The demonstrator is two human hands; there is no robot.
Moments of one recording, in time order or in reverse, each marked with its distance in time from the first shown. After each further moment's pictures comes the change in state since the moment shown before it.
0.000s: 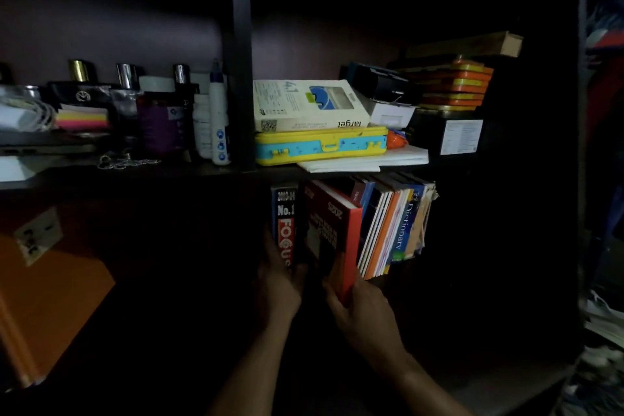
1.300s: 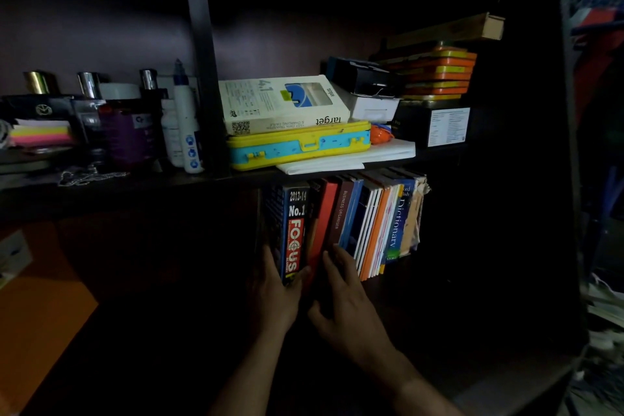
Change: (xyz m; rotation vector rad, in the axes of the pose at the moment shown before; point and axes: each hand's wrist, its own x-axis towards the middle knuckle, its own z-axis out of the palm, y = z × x) left_hand -0.006 0.004 0.008 0.077 -0.118 -0.031; right_hand 0.019 0.018 0.019 -0.011 0.006 -0.236
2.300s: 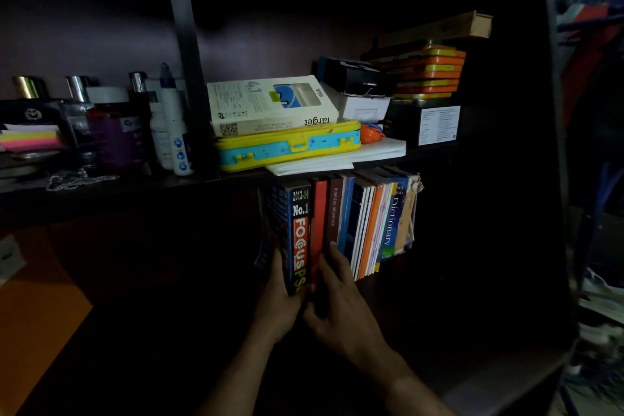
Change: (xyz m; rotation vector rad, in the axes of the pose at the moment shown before) left_hand -0.006 -0.001 0.001 -0.269 -0.279 0.076; right_hand 0.001 0.007 0.002 0.067 -0.022 0.021
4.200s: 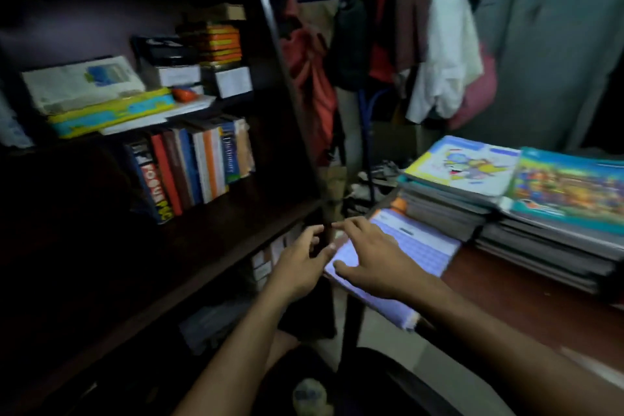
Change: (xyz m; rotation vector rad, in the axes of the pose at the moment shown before) left_hand -0.267 0.187 0.160 0.102 -0.634 0.057; right_hand -0.298 -0.053 -0.302 -0.385 -0.133 0.454
